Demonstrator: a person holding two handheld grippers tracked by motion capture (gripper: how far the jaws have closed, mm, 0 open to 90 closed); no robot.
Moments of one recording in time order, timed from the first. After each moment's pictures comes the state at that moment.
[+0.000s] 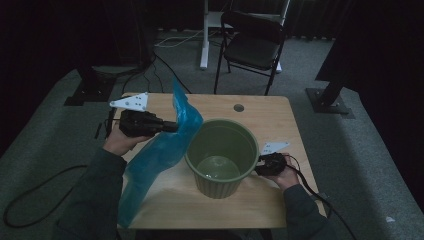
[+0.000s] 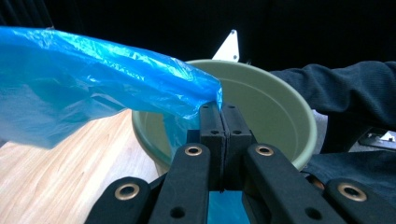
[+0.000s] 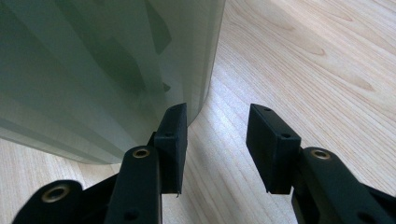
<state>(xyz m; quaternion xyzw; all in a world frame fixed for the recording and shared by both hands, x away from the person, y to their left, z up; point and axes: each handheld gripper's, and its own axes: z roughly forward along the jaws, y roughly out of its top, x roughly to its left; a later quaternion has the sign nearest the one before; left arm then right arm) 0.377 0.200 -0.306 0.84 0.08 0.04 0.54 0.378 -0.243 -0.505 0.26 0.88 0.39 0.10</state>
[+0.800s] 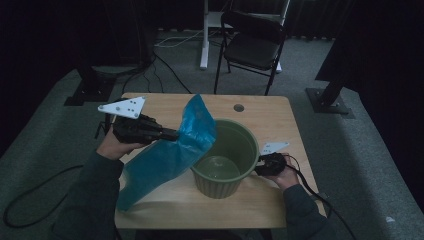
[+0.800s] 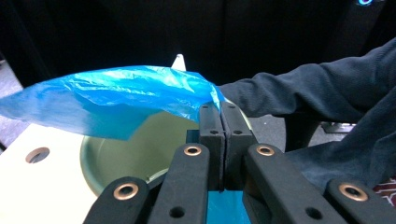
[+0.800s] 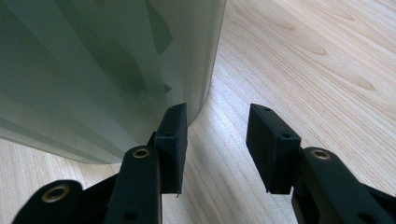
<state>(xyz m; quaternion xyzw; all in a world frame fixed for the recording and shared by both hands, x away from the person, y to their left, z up) 0.348 0.196 -0.283 0.83 0.00 0.00 0.56 0.378 -0.243 -0.505 0.26 0.88 0.39 0.10</state>
